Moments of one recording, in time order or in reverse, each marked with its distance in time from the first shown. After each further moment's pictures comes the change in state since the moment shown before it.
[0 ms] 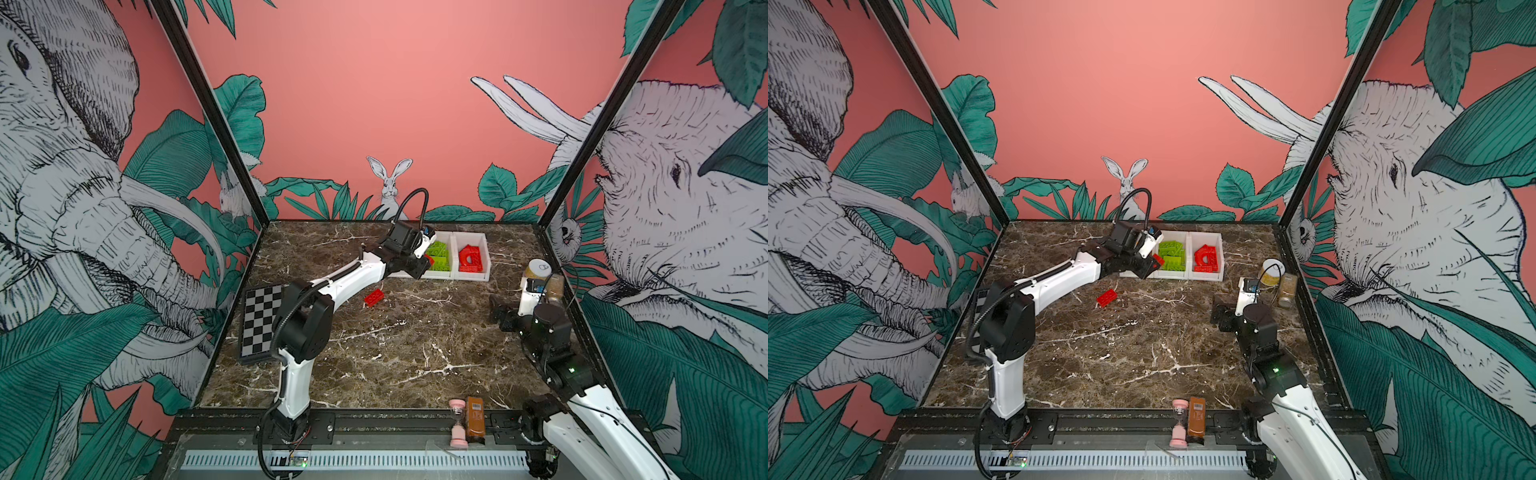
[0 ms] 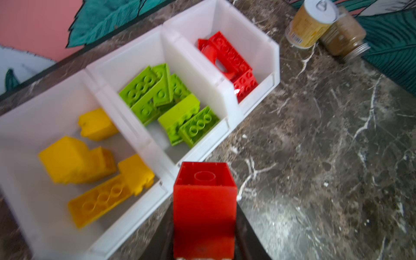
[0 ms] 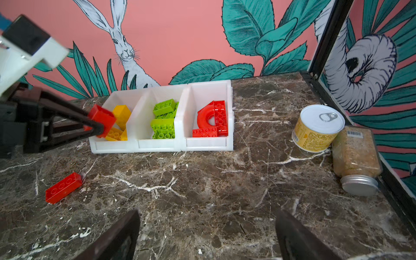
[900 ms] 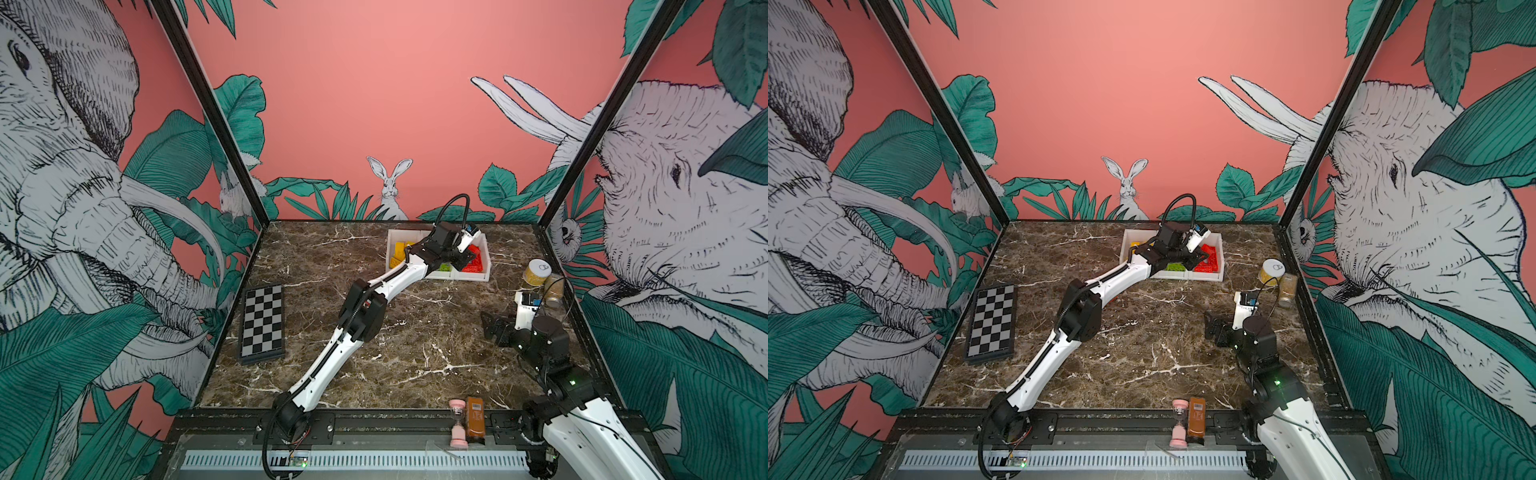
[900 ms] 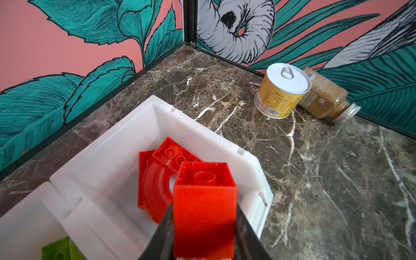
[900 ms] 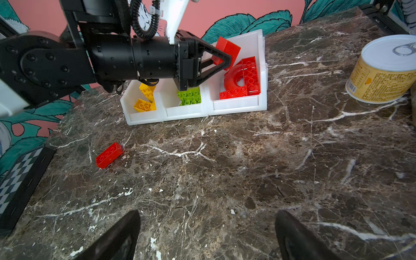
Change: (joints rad) left arm -0.081 0.634 0.764 0.115 0.065 0.047; right arm 0.000 -0.106 -0.076 -0.077 -0.186 0.133
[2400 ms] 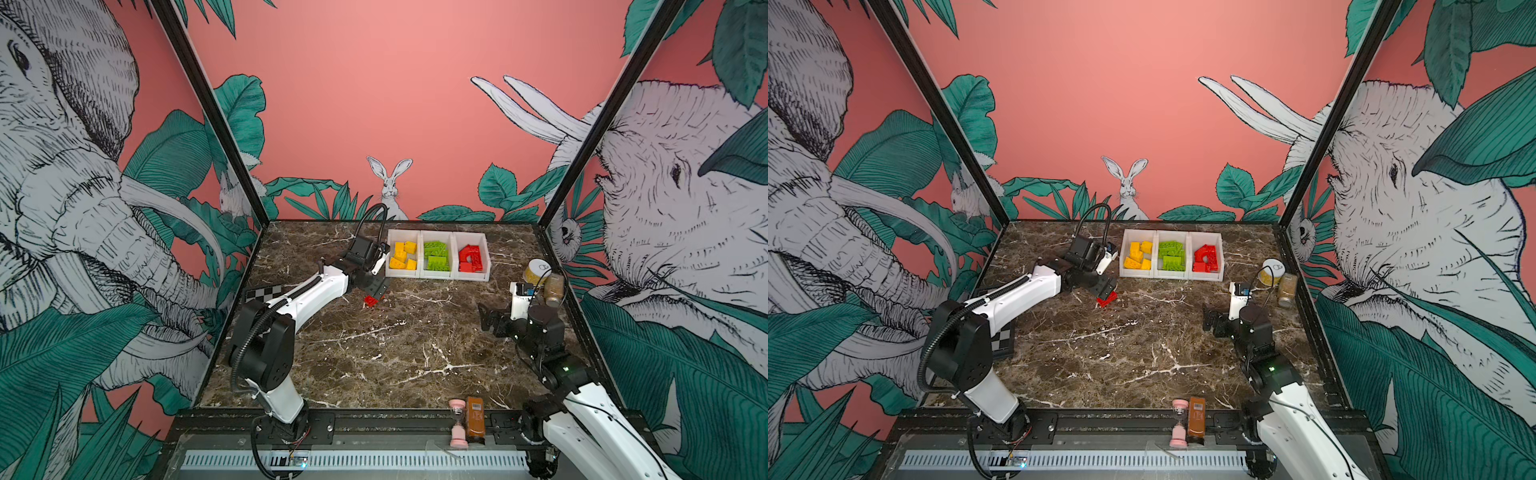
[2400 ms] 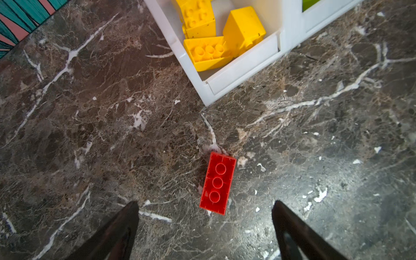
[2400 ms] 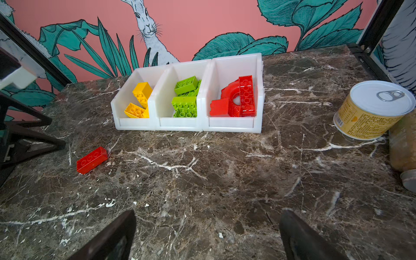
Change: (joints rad) left arm 0.263 -0.990 -1.223 -0.271 -0.347 0.057; right arm 0.000 0.129 0.043 0.109 0.040 -0.133
